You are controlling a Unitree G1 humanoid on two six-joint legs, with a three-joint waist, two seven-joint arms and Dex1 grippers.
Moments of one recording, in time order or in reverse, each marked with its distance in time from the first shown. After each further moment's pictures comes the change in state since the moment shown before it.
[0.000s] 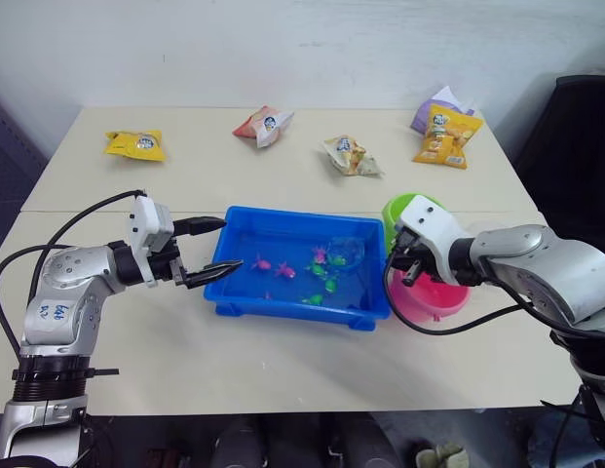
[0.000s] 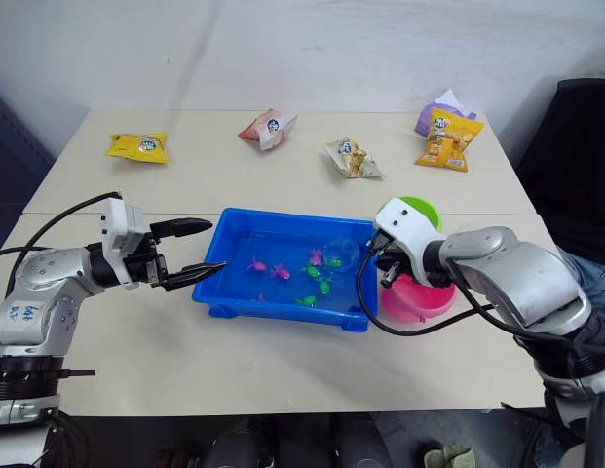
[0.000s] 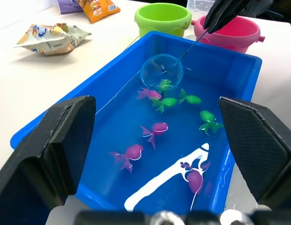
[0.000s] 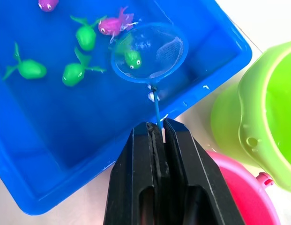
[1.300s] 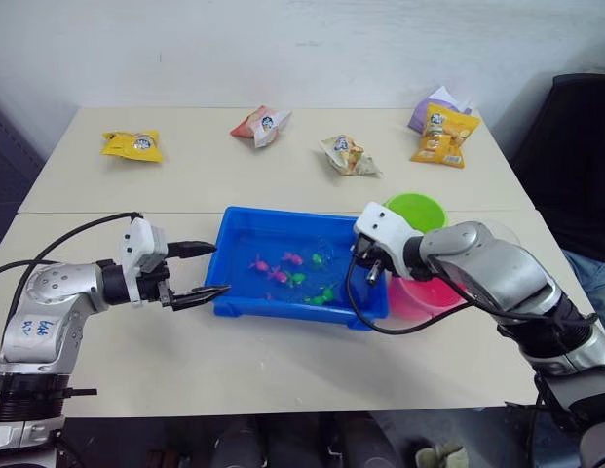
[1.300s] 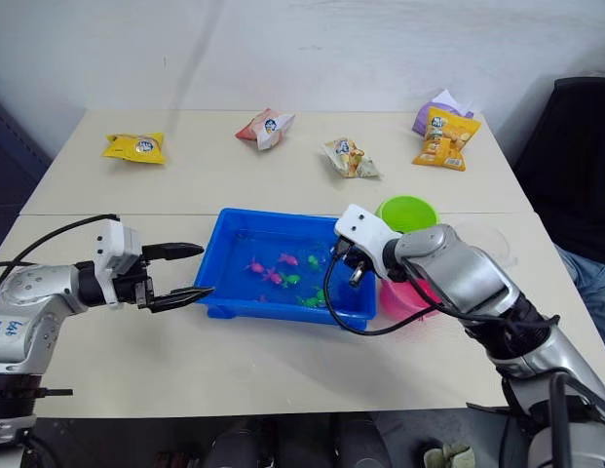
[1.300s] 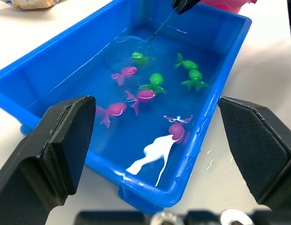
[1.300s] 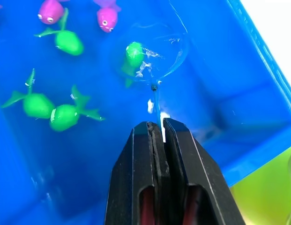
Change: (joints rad) left arm 0.116 0.088 0.016 -0.022 0.001 0.027 -0.041; right arm -0.094 0.162 0.176 0.176 -0.193 -0.186 0.067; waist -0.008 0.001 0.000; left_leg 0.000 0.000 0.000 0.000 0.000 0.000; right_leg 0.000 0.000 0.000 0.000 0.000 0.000
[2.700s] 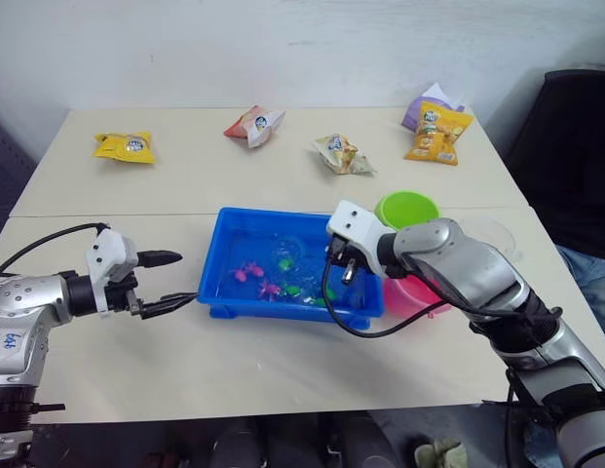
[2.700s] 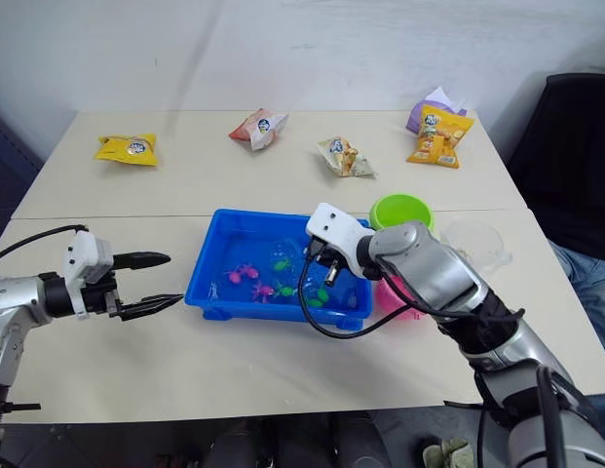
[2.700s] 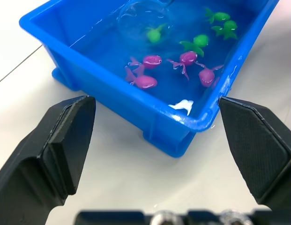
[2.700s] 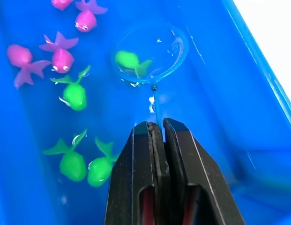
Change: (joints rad) left arm 0.106 0.095 0.071 0.086 0.040 -0.064 -0.015; right arm -0.035 0.116 0.056 0.019 -0.073 -0.048 0.051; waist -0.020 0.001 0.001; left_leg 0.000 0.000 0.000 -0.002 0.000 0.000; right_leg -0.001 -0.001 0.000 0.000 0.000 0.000
